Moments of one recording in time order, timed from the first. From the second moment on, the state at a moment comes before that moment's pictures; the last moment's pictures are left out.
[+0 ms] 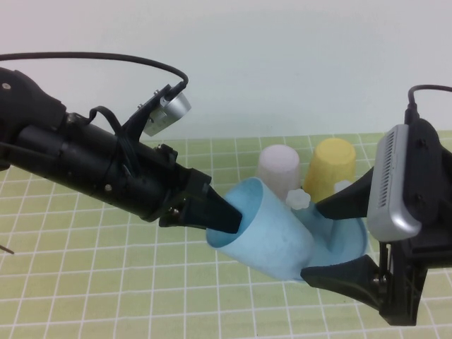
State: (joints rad) right arm 0.50 1.21 -0.88 0.91 0.72 -1.33; left arm -0.28 1.51 -1.20 -1.01 1.20 0.61
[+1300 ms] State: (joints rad) right arm 0.50 1.24 -0.88 1.06 0.70 -1.47; left arm -0.28 1.51 -1.20 -1.13 1.24 0.75
